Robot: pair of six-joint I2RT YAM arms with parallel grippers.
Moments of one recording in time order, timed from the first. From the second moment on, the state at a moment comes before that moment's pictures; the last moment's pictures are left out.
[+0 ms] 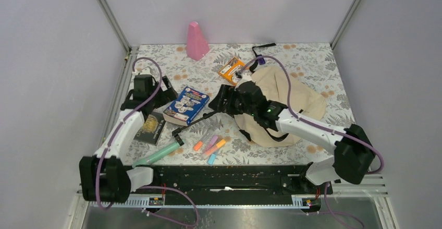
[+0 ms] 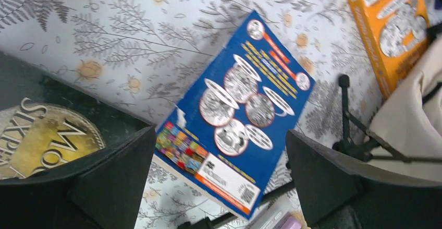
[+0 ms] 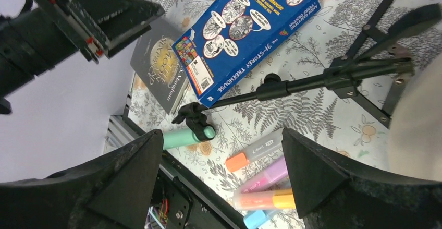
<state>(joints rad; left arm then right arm) -0.11 1.13 0.81 -0.37 0.02 -0.49 0.83 1.39 0.98 -0.05 -0.02 0.81</state>
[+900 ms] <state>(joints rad) 0.09 1.82 1.21 -0.60 0.37 -0.28 0.94 2.11 1.68 -0.47 0.22 0.95</state>
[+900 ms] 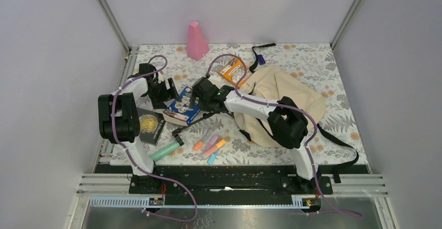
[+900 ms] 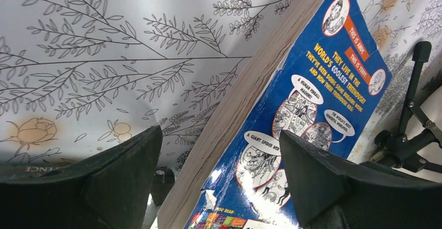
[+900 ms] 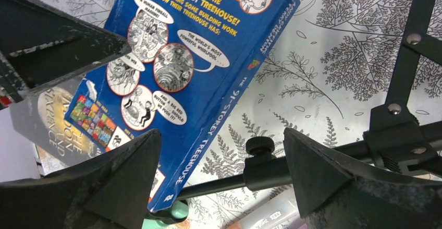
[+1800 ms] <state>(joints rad) 0.05 1.86 1.21 -0.58 0.41 -0.30 0.93 2.24 1.76 -0.37 0.18 1.13</state>
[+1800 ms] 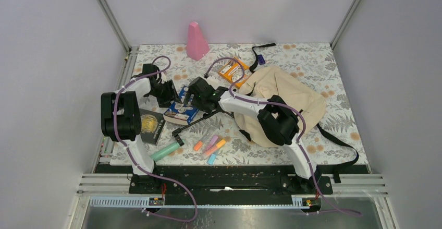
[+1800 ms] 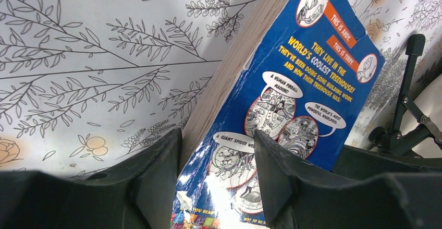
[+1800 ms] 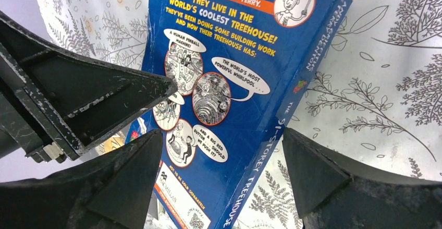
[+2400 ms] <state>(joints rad) 0.07 1.86 1.20 -0.57 0.42 -0.29 0.93 2.22 1.55 -0.03 0.25 1.15</state>
